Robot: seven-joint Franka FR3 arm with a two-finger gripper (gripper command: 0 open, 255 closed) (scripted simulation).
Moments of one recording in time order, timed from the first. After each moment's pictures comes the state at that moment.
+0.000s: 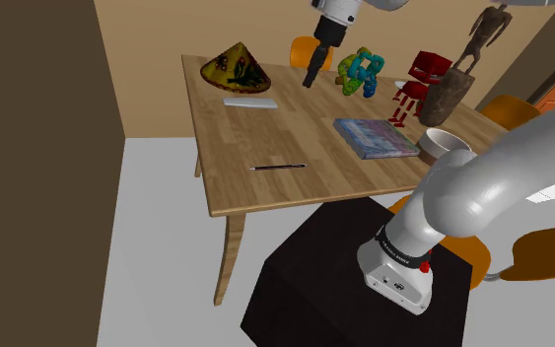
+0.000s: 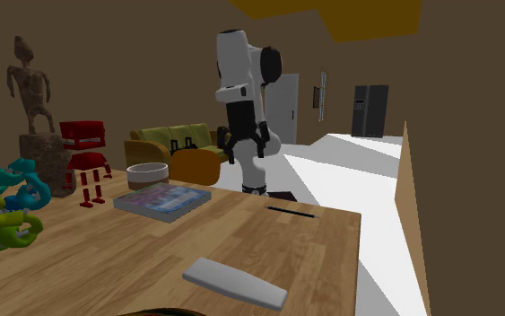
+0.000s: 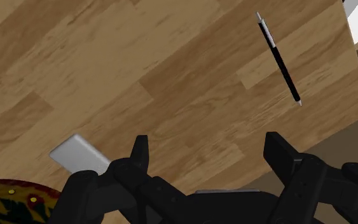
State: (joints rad) arm 0.08 -0.38 -0.25 -2.24 0.03 1.92 -0.59
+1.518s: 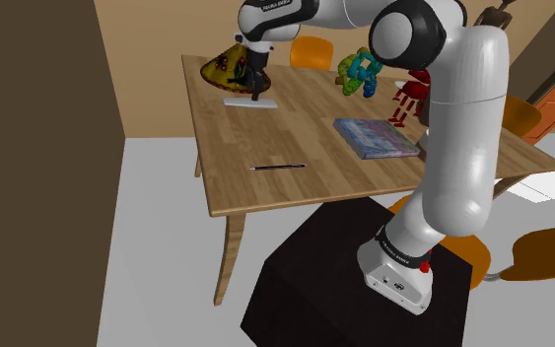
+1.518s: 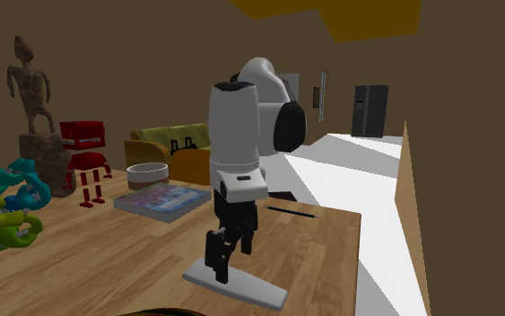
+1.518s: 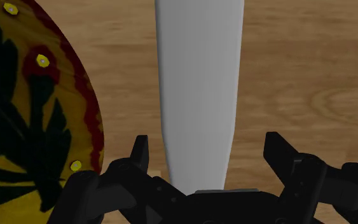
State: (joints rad) arm 0.06 0.53 -0.26 -1.51 0.13 2.03 -1.25
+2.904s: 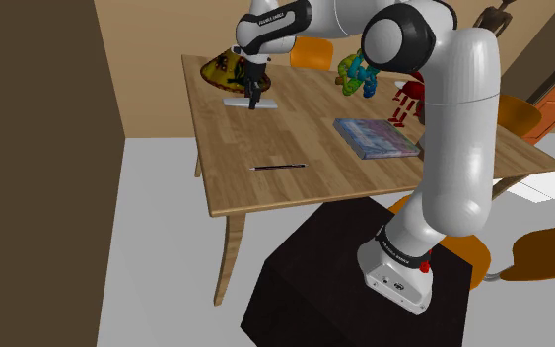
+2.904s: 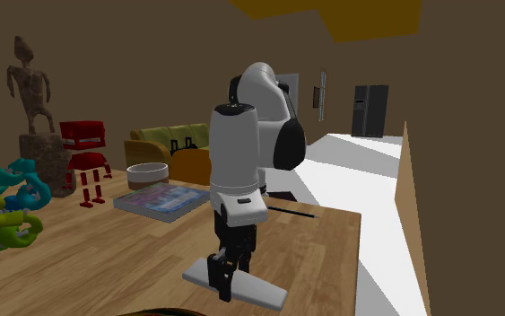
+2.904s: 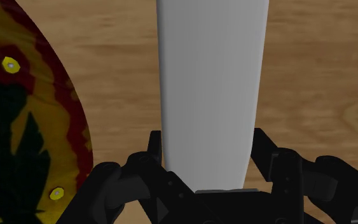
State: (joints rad) arm 0.06 0.58 -0.25 -1.53 0.15 2.10 -1.26
